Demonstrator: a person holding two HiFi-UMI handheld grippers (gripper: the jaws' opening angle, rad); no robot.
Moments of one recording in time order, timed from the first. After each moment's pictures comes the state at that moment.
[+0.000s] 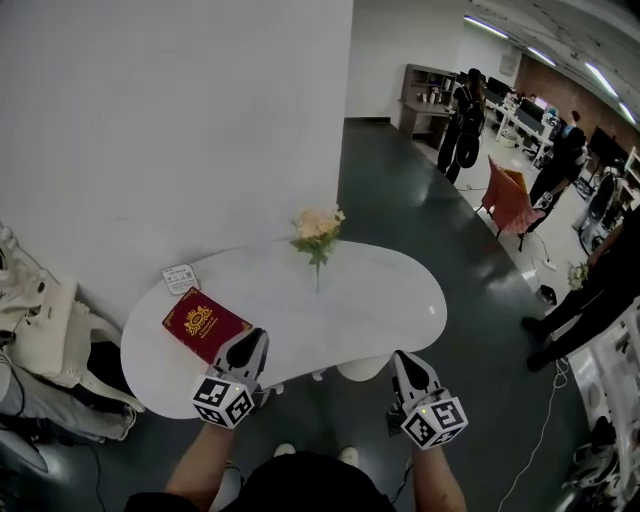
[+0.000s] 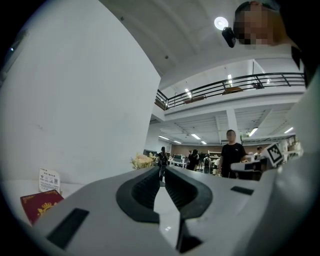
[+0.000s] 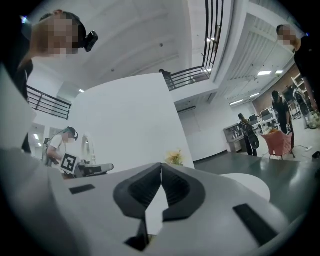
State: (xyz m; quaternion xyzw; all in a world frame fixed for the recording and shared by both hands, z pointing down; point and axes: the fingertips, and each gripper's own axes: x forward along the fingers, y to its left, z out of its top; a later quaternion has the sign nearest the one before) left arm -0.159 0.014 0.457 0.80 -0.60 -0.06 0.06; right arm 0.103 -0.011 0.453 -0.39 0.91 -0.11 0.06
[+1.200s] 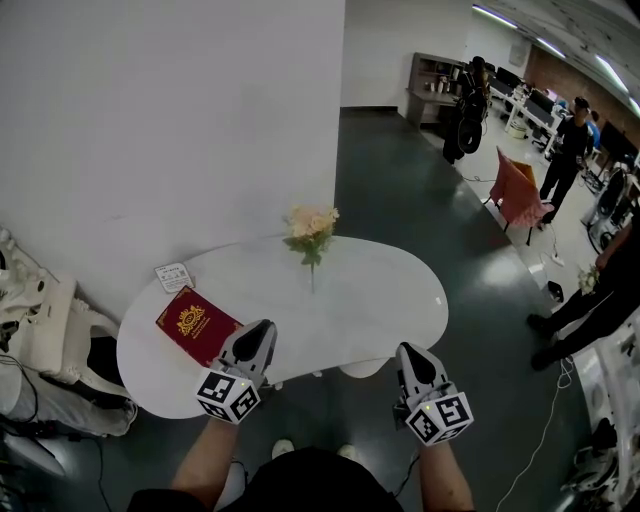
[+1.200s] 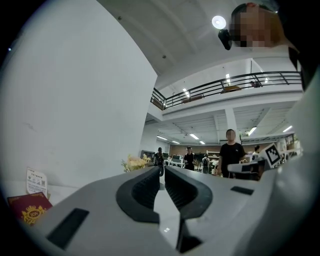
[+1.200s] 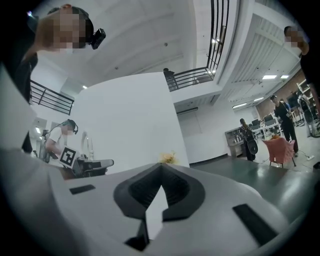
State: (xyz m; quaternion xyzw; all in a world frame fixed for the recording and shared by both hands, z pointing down) left arm -0.125 -0.033 0.450 0.80 -0.59 -0.06 0.05; right arm 0.124 -0.059 0.450 -0.38 0.92 -0.08 0.04
